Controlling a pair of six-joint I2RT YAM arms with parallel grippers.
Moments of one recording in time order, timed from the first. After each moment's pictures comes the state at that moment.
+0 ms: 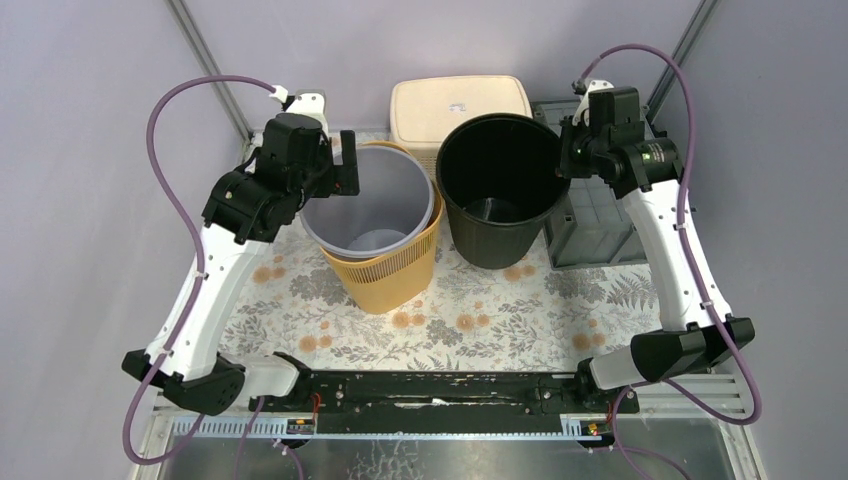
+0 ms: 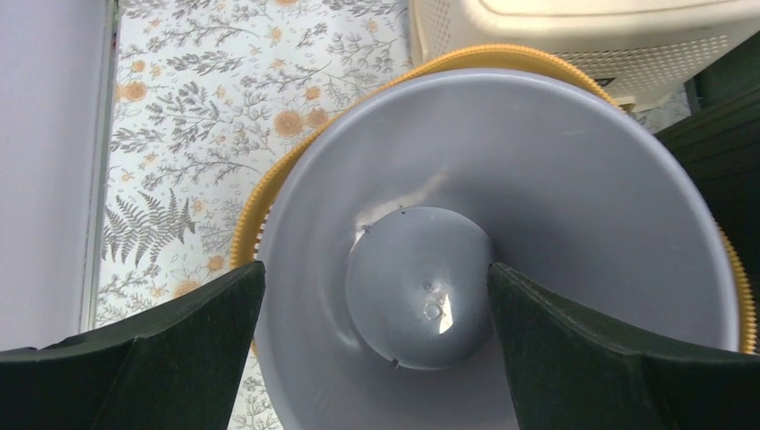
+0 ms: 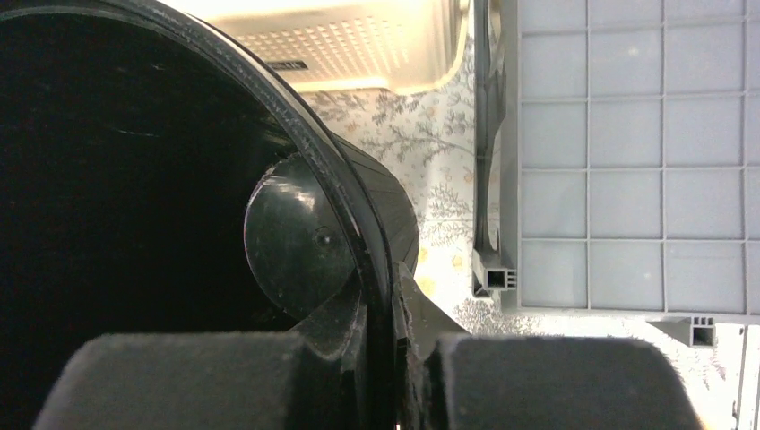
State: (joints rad) left arm -0.47 1.30 1.78 -1.06 -0.35 -0.27; right arm 0.23 1.45 1.80 -1.01 0.02 0.21
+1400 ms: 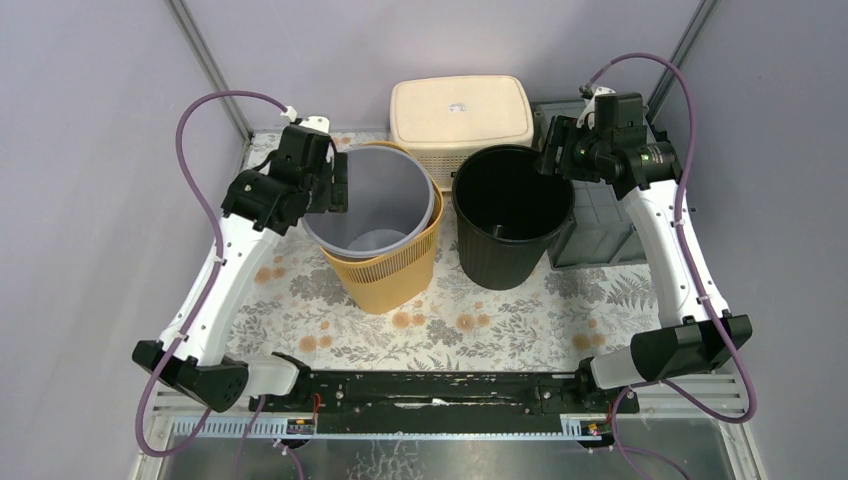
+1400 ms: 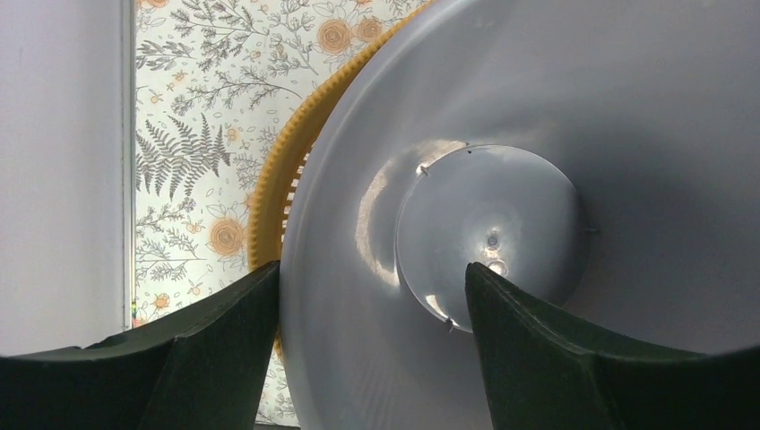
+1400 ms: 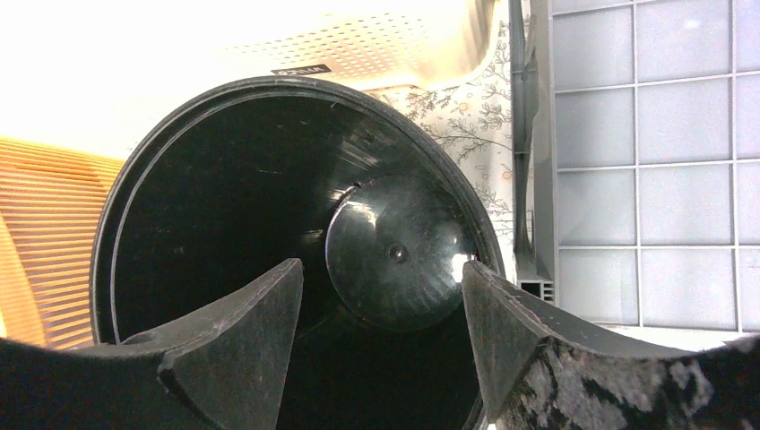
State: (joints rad) left arm -0.39 1.31 1.63 -1.11 -0.35 -0.23; right arm 0.17 1.45 1.68 -0.93 -0.10 0.29
